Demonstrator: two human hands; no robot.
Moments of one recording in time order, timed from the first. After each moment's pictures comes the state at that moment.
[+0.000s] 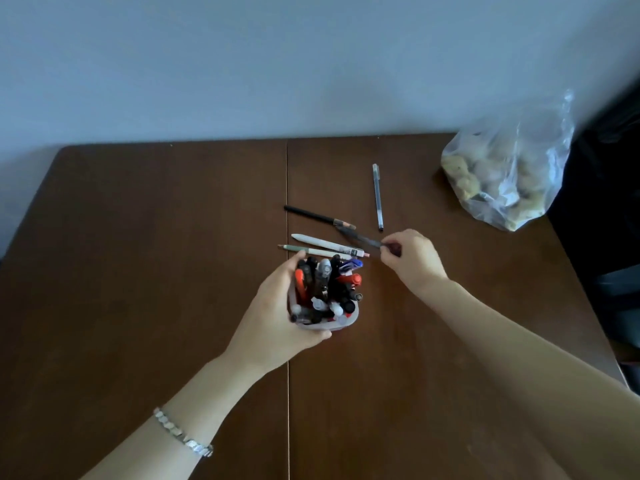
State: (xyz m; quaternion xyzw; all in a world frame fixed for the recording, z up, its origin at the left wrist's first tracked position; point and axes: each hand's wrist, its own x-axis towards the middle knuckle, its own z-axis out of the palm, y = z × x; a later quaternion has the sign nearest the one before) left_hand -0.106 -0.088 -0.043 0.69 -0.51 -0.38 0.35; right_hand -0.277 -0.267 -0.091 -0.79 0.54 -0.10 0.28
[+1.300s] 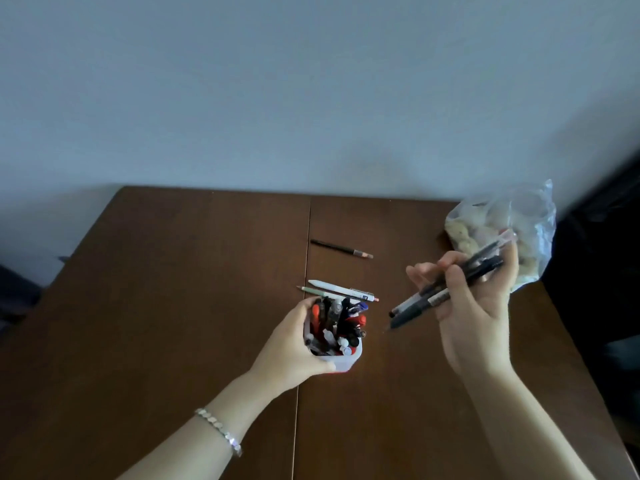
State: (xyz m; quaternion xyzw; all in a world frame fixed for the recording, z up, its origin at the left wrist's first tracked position) left_hand -0.105 -0.085 -0.037 0.69 -0.46 -0.42 0.37; right_hand -0.278 -0.182 0.060 -0.46 0.34 -0.53 0.62
